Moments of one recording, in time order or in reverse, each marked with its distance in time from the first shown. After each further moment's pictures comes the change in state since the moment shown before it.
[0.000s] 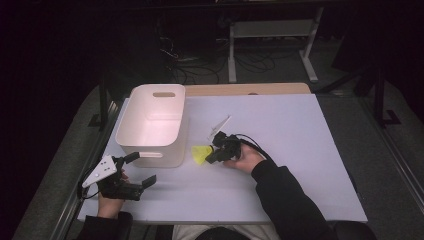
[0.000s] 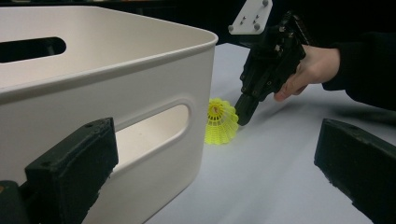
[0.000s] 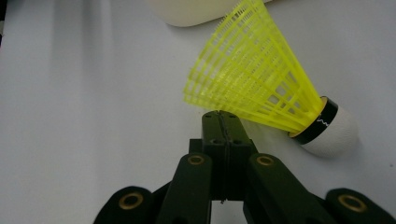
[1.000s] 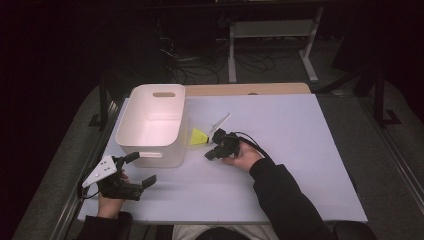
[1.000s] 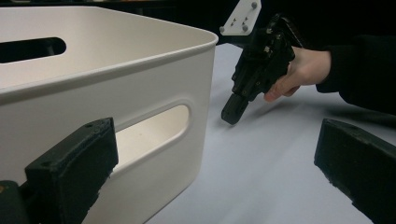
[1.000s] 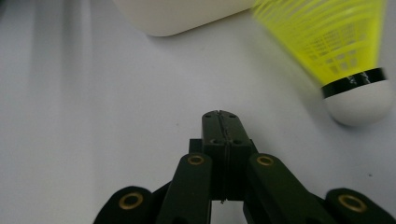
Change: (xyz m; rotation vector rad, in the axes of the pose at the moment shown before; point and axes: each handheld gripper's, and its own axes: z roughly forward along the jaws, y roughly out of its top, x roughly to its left) left arm 0.000 0.000 0.000 -0.001 -0.001 0.001; right arm -0.011 0.003 0.005 -0.023 -0.020 0.024
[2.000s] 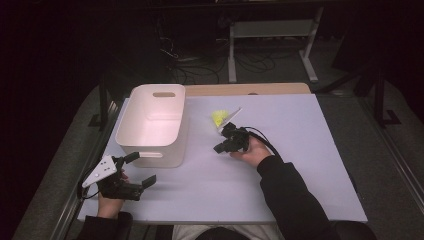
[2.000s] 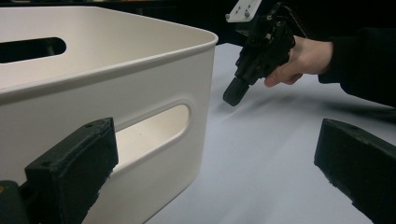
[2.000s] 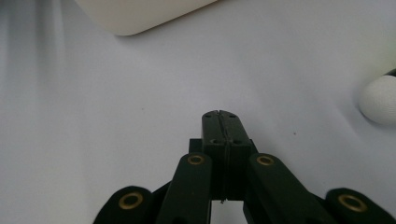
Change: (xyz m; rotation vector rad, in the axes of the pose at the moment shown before) left arm 0.000 0.000 0.000 0.001 0.000 0.001; right arm -0.015 -0.009 -0.027 -0.019 -0.075 0.052
